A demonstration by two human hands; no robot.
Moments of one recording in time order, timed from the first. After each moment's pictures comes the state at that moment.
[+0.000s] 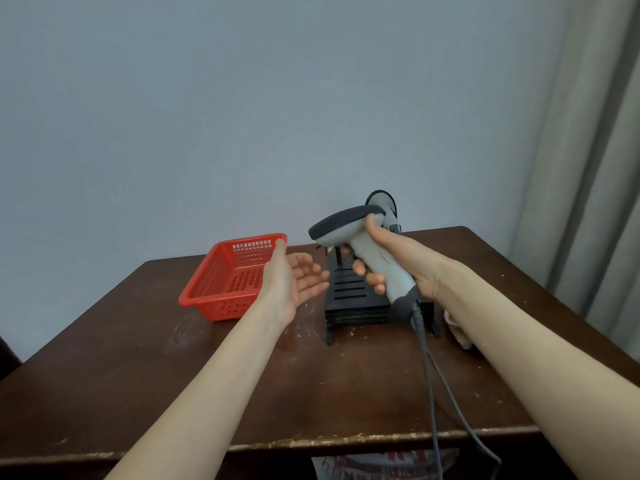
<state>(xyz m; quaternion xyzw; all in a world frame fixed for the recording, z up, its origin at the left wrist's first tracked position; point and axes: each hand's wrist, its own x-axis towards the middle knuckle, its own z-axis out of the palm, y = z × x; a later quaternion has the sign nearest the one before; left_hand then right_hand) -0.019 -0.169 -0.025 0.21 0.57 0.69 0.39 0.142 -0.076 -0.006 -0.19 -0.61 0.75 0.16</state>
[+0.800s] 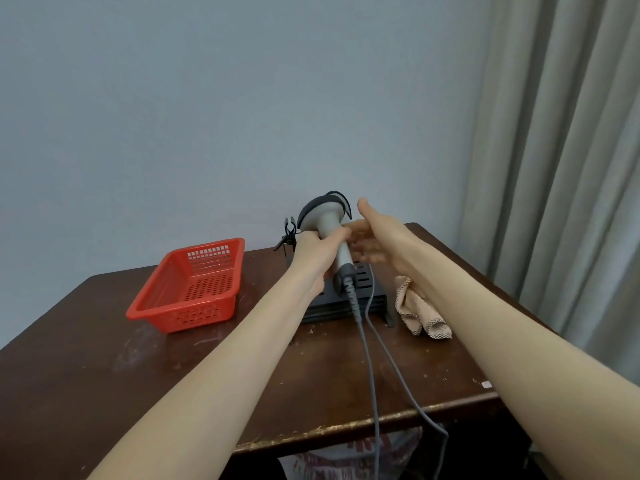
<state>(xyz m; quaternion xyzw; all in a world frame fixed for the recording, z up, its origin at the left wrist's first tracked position) 0.065 -0.114 -0.006 0.37 0.61 0.60 0.38 0.169 -0.054 0.002 -0.40 -0.62 0.58 0.36</state>
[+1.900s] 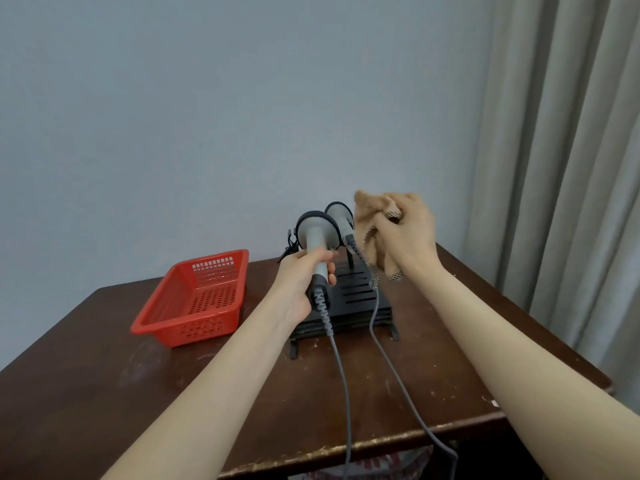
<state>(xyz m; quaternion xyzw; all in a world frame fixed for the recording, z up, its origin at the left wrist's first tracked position) 0.045 -0.130 -0.009 0.28 0.52 0.65 0.47 0.183 -0.045 0.004 -0.38 -0.69 0.22 0.57</state>
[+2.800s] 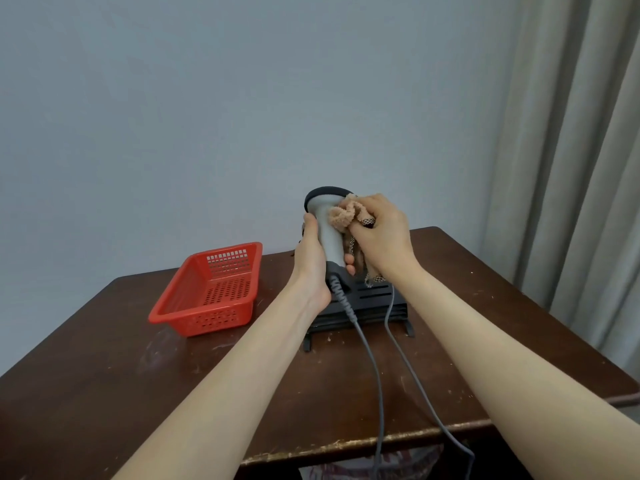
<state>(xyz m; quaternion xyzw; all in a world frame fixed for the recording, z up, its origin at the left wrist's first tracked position) 0.050 -0.125 0.001 0.24 0.44 0.69 0.51 0.141 -0.067 0.002 -0.32 -0.74 0.26 0.54</state>
